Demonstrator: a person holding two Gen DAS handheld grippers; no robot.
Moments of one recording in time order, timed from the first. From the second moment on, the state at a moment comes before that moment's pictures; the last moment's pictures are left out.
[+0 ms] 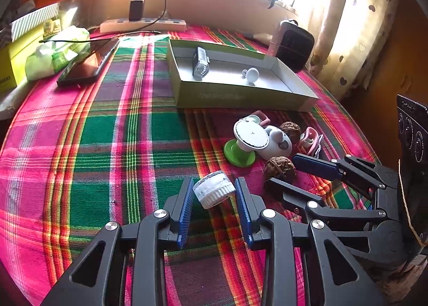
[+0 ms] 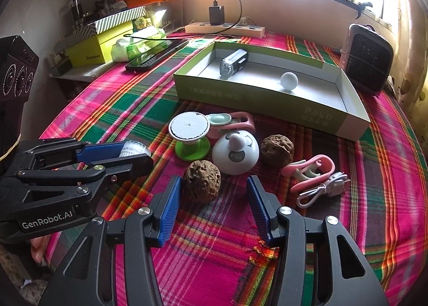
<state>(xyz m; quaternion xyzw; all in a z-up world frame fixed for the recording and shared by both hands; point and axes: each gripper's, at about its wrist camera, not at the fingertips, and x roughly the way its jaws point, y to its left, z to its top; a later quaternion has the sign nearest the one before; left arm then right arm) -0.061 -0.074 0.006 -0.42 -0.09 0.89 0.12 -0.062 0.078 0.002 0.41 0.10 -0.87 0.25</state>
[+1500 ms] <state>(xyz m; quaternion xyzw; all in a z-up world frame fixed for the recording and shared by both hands) -0.061 -0.069 0.011 -0.42 -0.07 0.90 0.11 -0.060 0.077 0.005 0.40 0.10 -0.87 0.25</state>
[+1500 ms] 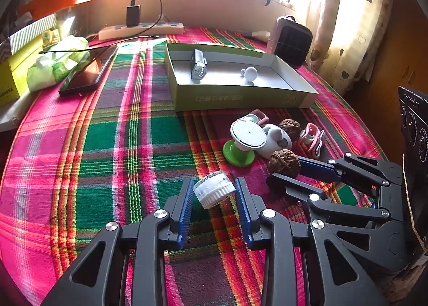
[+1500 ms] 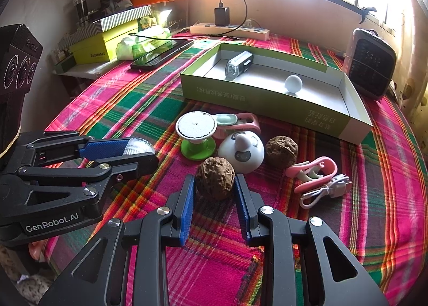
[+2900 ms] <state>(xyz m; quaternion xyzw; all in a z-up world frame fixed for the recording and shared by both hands) -0.106 -0.052 0.063 -0.38 -0.05 0.91 0.12 -0.101 0.106 0.063 0.34 0.08 -0.91 0.23</state>
